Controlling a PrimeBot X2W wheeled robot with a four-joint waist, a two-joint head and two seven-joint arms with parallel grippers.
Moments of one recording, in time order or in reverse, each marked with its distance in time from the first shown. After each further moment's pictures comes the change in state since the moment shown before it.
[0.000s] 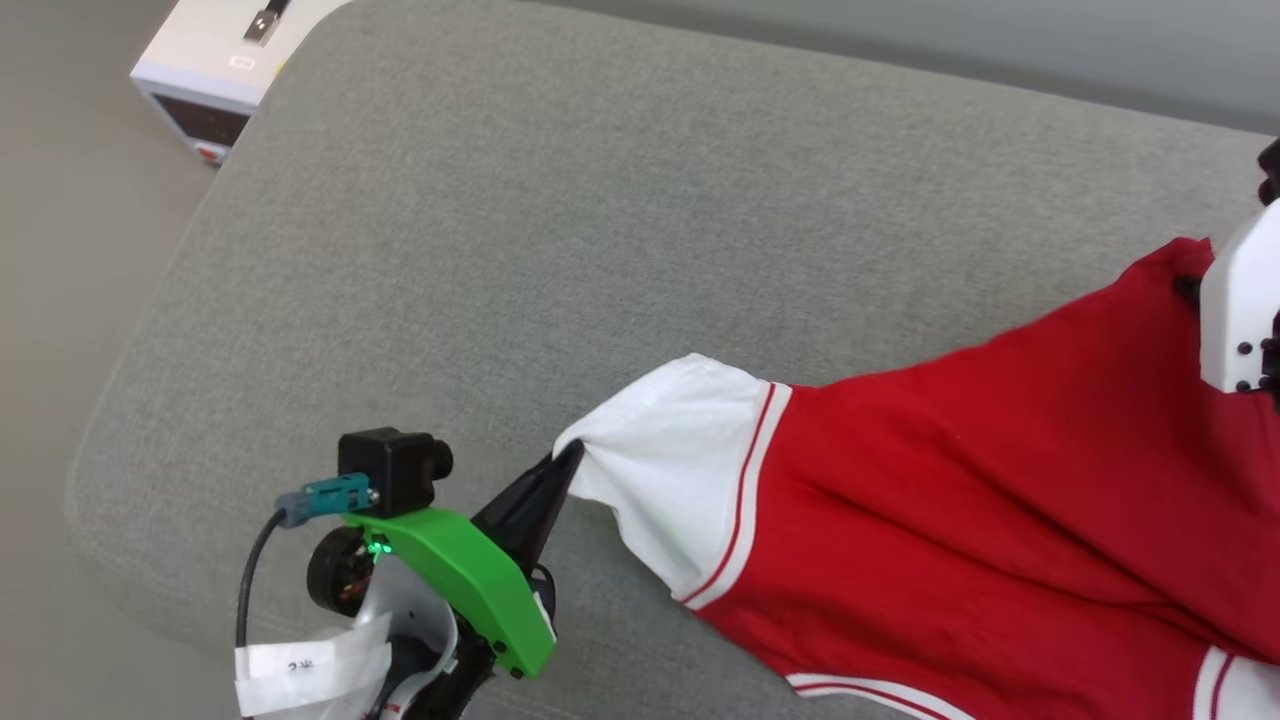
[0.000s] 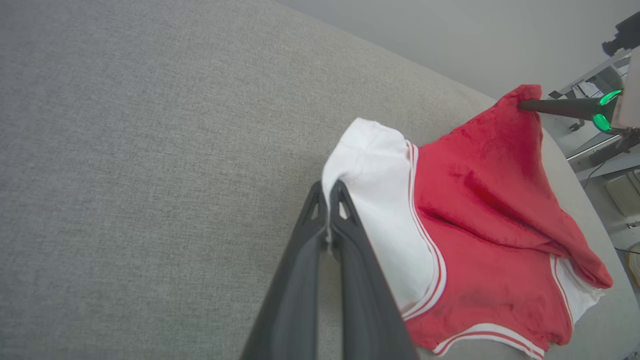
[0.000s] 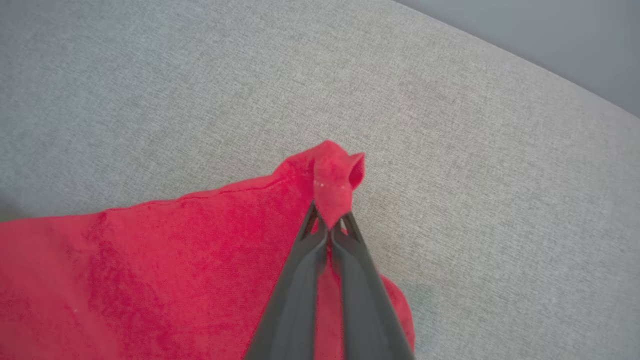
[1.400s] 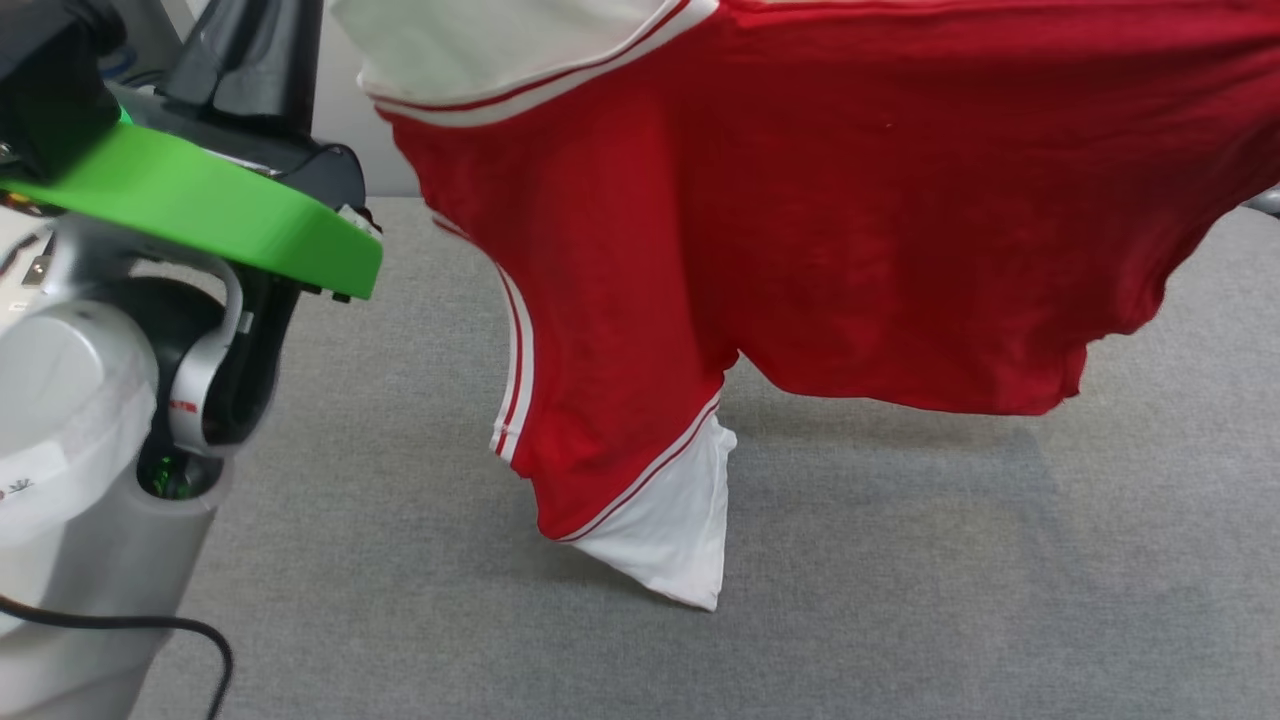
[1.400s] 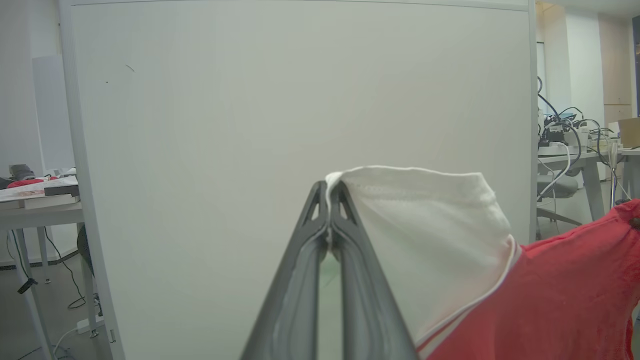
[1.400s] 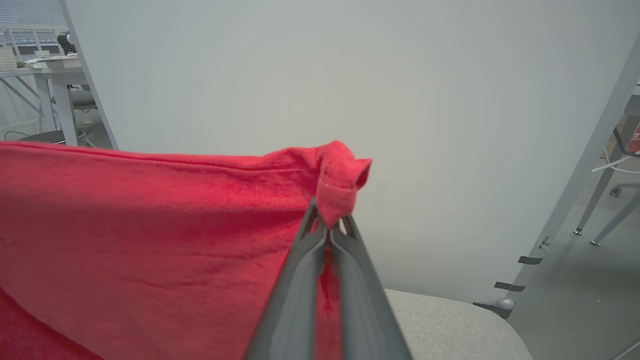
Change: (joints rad) left arm -0.525 0.121 0.179 -0.141 0.226 0.100 -0.034; right arm 0.046 0.035 -0.206 -0.375 0.079 0.000 -0.364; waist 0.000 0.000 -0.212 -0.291
